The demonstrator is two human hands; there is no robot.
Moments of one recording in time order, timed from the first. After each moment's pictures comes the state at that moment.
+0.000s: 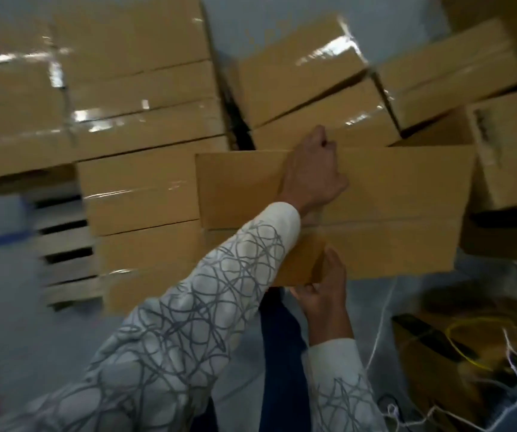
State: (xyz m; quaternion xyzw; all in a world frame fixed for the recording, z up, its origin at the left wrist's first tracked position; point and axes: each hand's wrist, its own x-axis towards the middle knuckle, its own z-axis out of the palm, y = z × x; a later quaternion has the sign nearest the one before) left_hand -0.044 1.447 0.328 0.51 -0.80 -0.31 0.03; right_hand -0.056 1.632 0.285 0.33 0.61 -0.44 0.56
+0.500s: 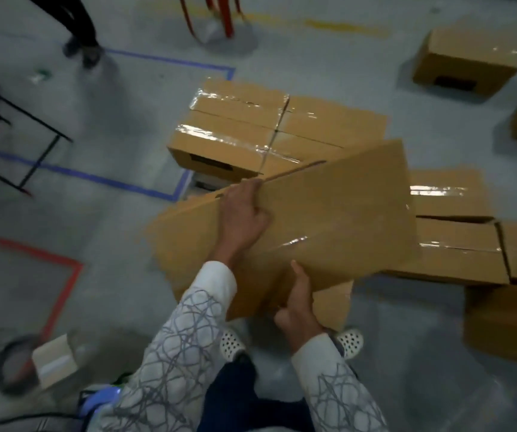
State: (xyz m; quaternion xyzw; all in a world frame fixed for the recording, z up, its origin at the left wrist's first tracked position) left_hand 0.460 1.633 0.506 0.77 -0.54 -0.22 0.27; right_hand 0.320 1.701 0.446 0.09 0.63 -0.28 0.72
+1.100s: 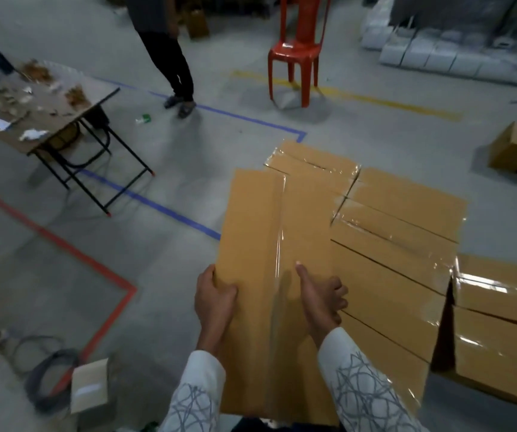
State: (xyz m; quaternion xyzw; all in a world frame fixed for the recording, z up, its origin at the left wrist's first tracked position) left_hand 0.636 1.746 0.513 0.87 -0.13 -0.26 0.40; right_hand 0.502 1.625 0.472 -0.43 0.74 -0.13 0.49
